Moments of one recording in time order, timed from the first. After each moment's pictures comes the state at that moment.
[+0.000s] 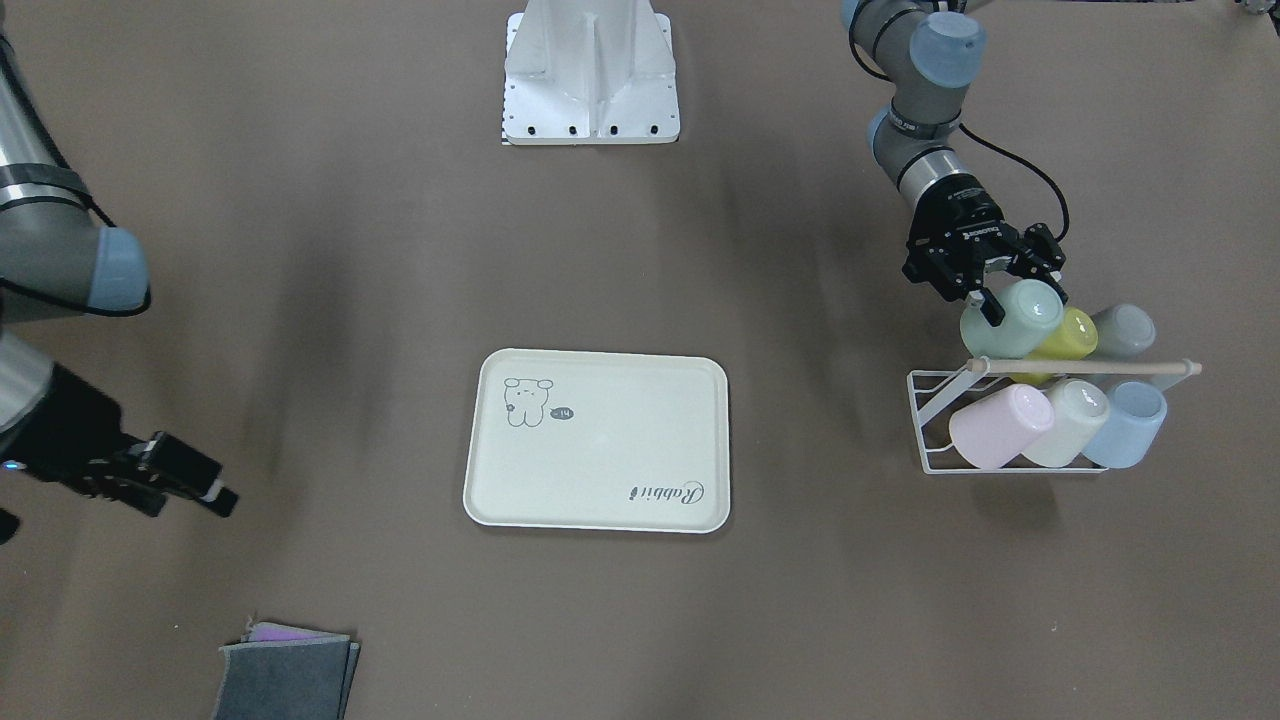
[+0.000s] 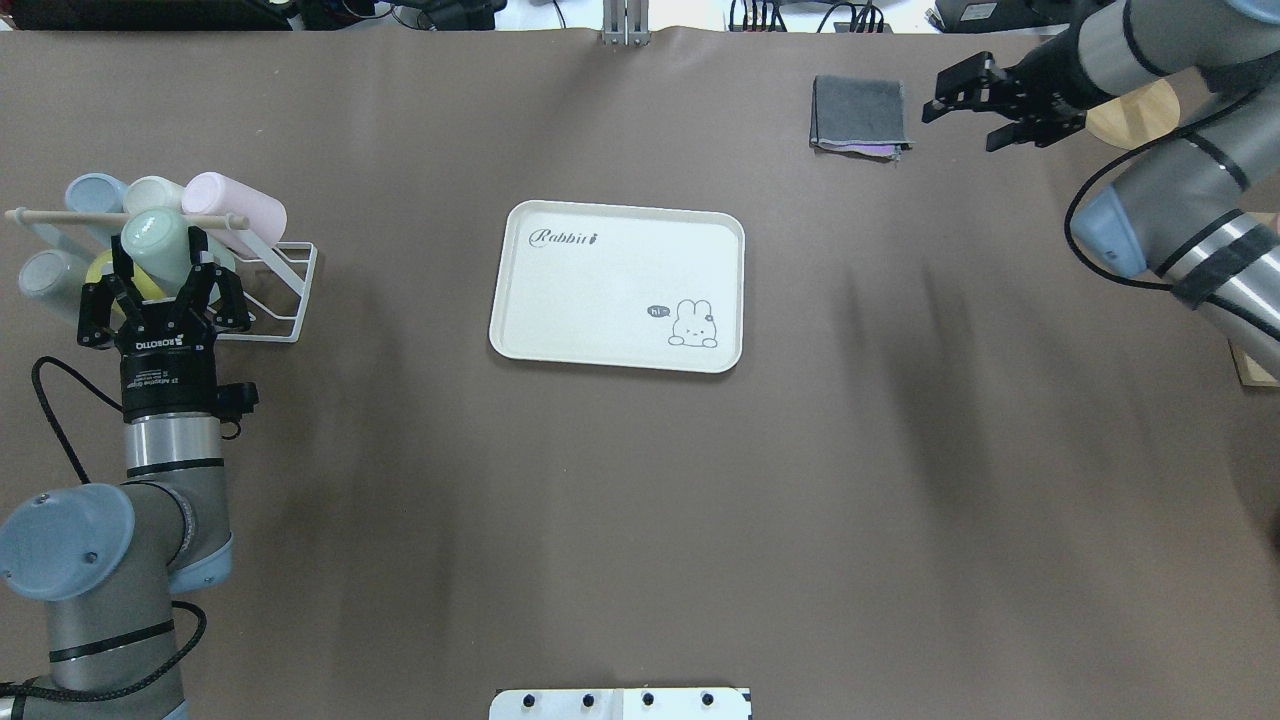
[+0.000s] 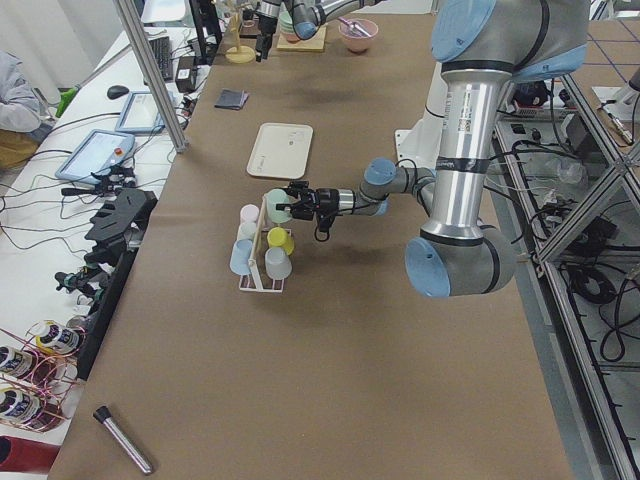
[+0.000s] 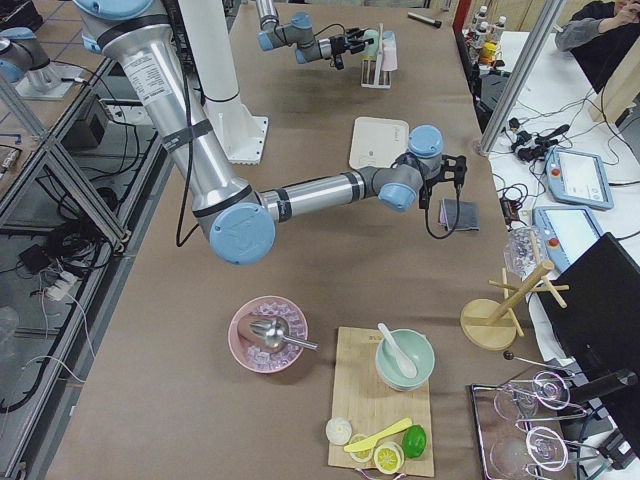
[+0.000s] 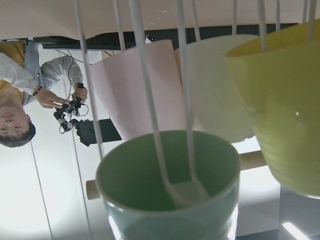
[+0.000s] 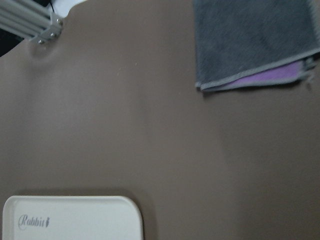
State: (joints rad) left arm -0.33 -1.69 -1.92 -0.33 0.05 0.11; right arm 1.15 -1.12 1.37 -0.89 2.29 1.08
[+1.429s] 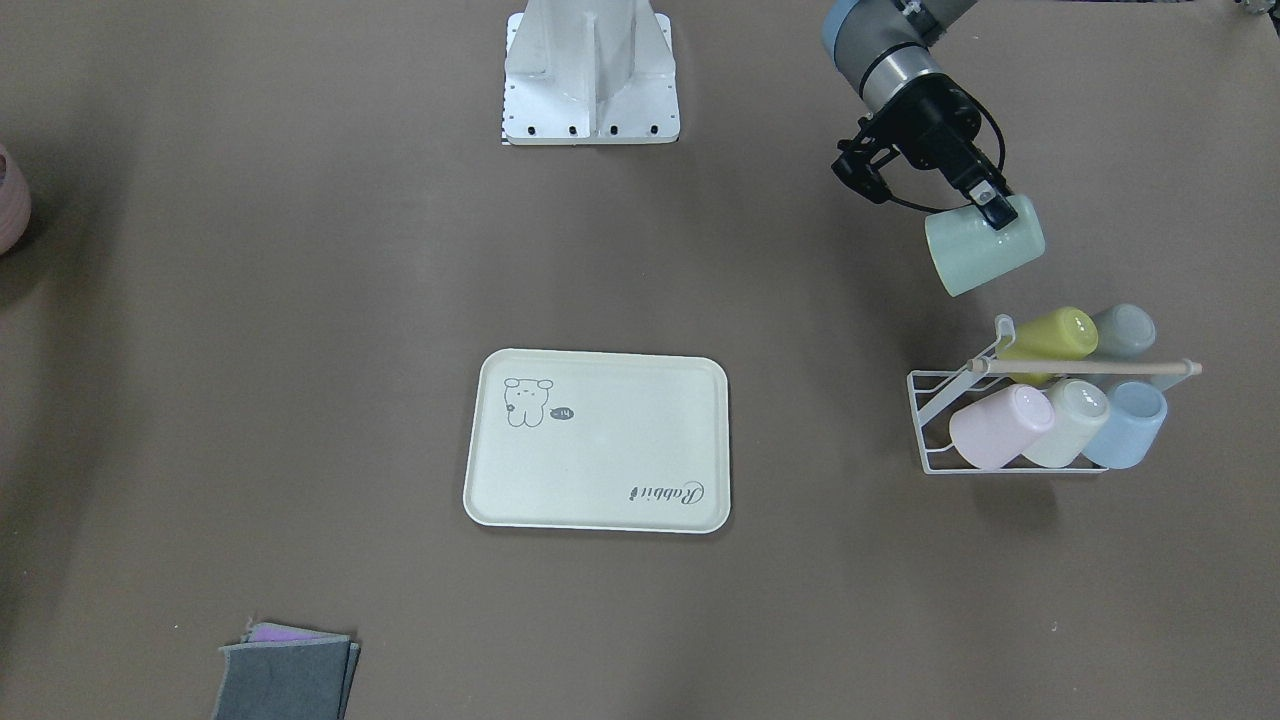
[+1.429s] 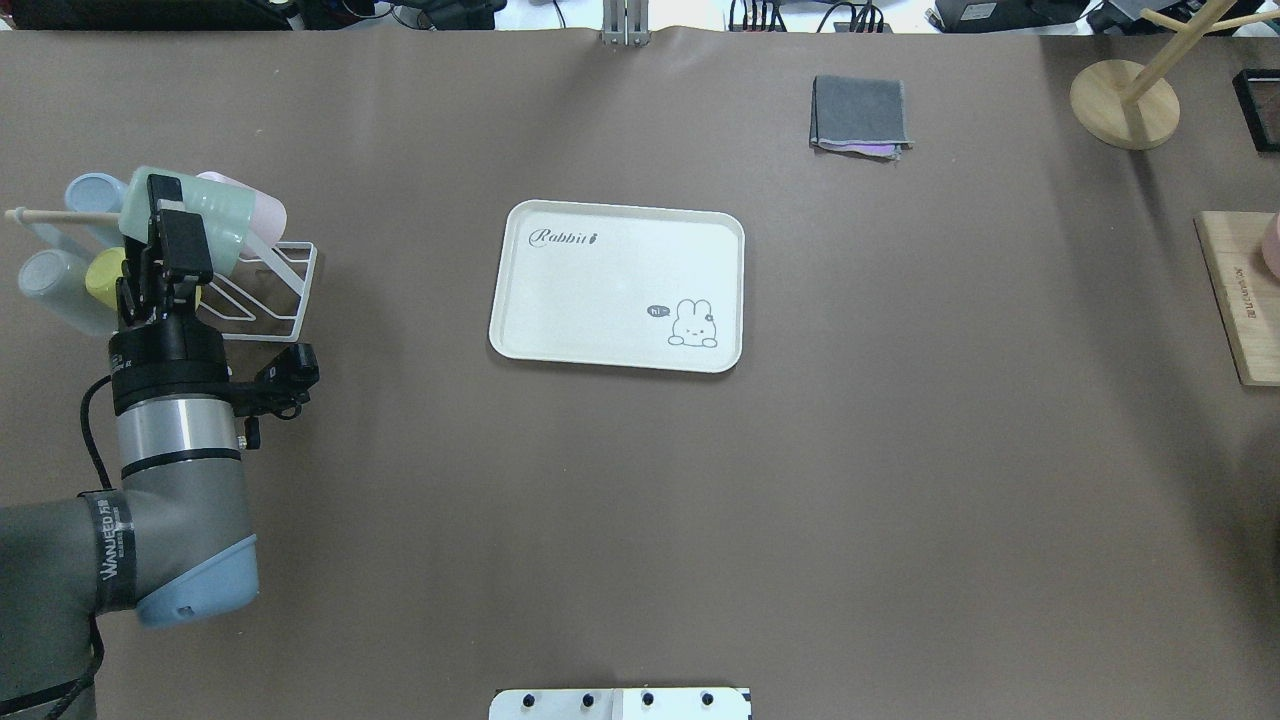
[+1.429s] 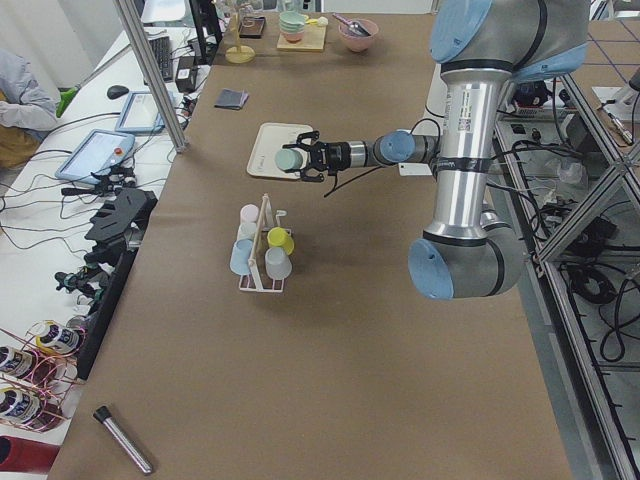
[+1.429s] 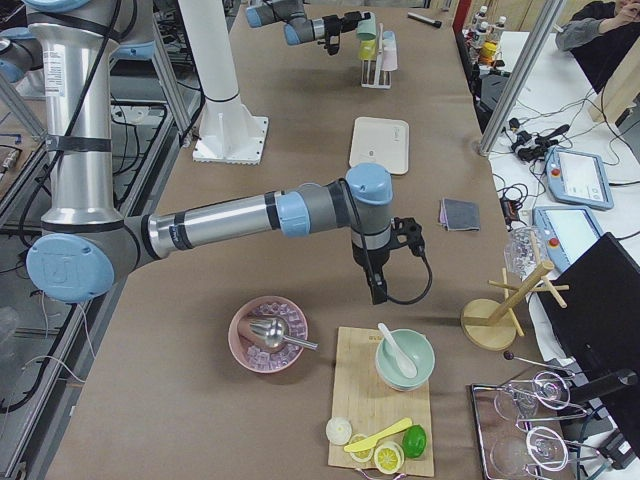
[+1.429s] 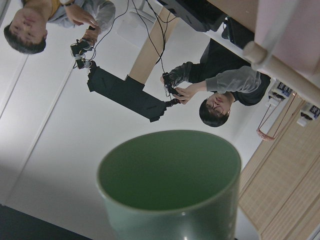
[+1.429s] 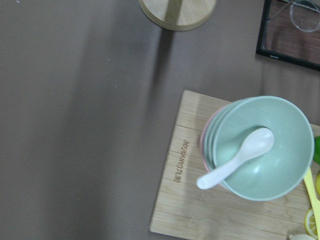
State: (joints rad) left arm -0.30 -1.66 -2.17 -1.02 -0.14 0.08; right arm 1.51 -1.61 1.83 -1.58 2.20 -0.04
